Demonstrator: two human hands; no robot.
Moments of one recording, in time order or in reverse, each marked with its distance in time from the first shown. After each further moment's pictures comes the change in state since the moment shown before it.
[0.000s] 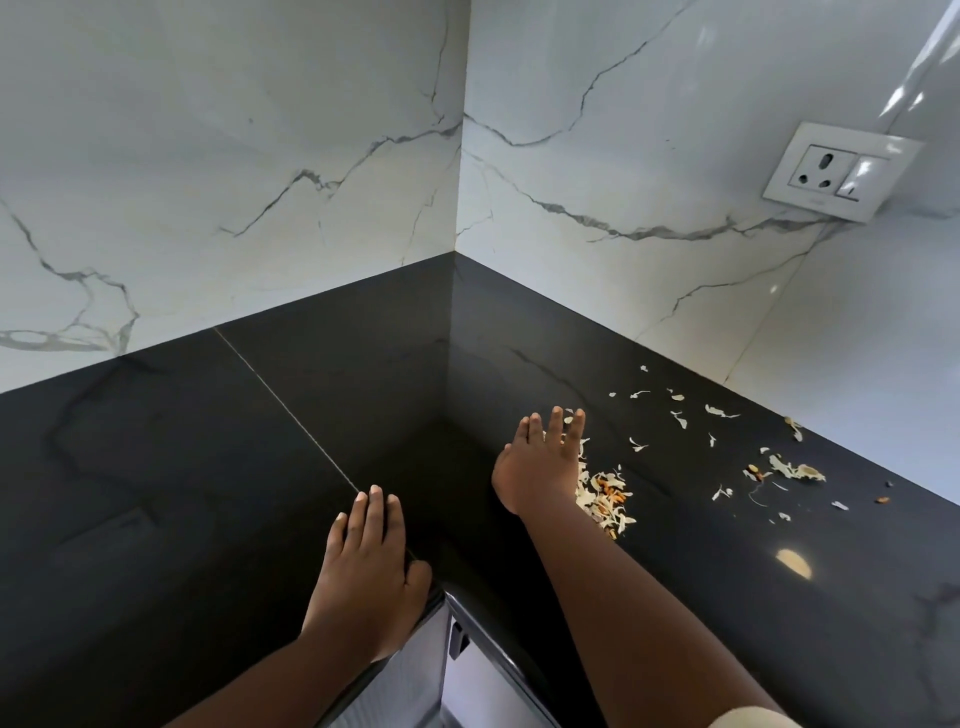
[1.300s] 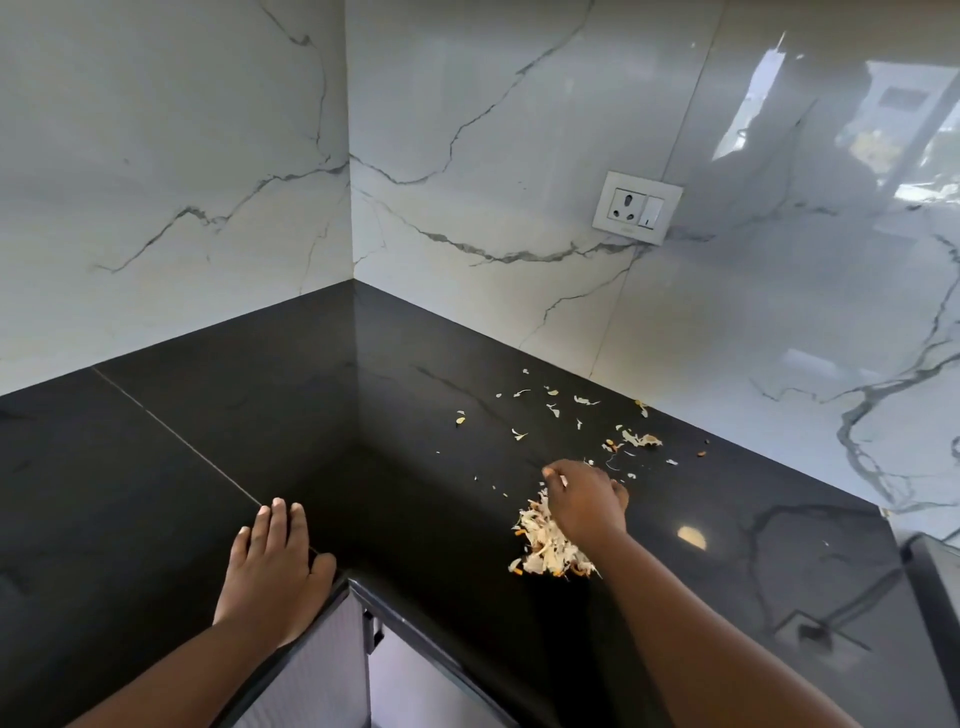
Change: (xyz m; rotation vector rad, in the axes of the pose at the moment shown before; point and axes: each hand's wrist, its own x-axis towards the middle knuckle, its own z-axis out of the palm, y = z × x) left_hand -0.002 0.005 -0.001 -0.044 0.035 -0.038; right_hand -0.114 0.163 0.000 0.693 0.079 0.317
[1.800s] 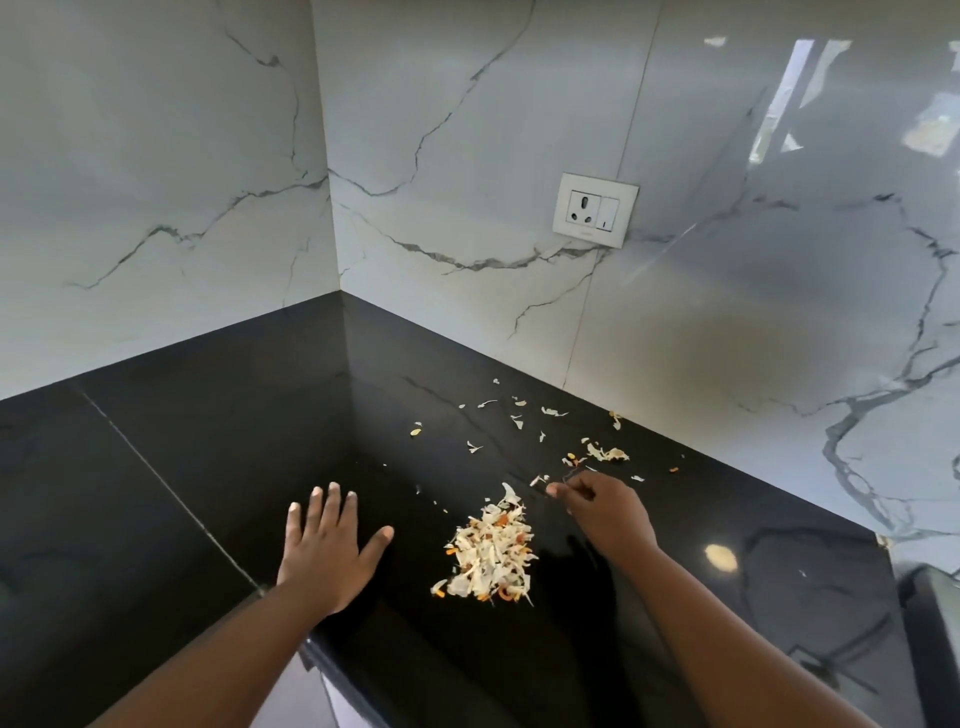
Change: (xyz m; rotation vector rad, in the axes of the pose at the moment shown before) left_hand 0.022 0.137 0.010 0.053 -0.014 0.005; right_hand 0.037 0.103 -0.054 0.249 -0.068 -0.064
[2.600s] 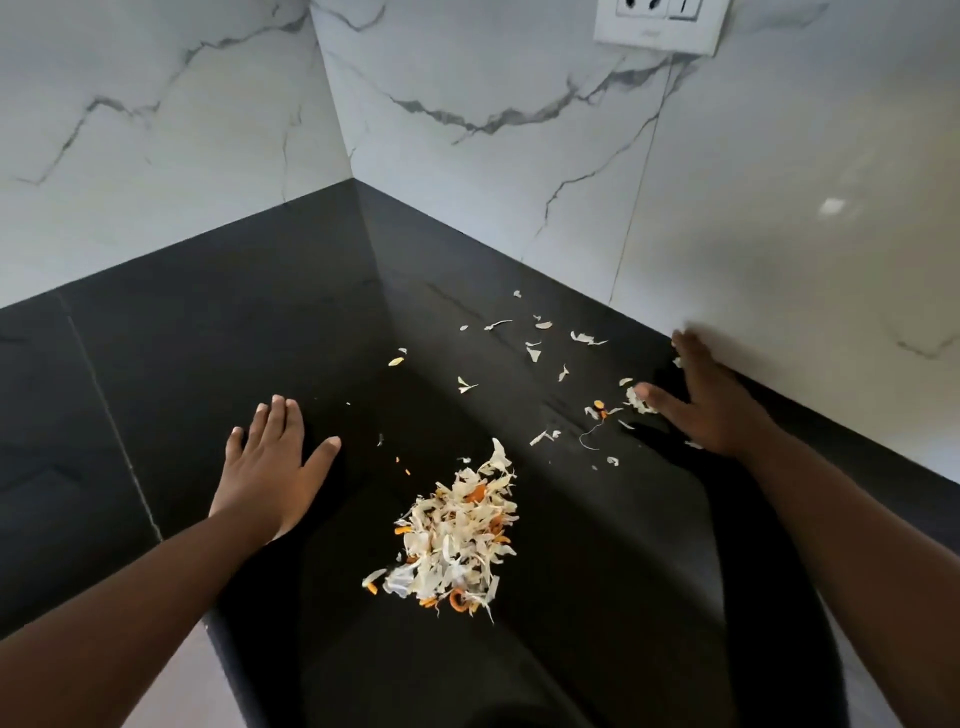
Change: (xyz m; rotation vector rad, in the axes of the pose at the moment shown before) left_hand 0.058 0.013 0.018 0.017 0.025 -0.218; right_hand 0.184 0.134 -0.024 -0.197 -0.193 -0.251
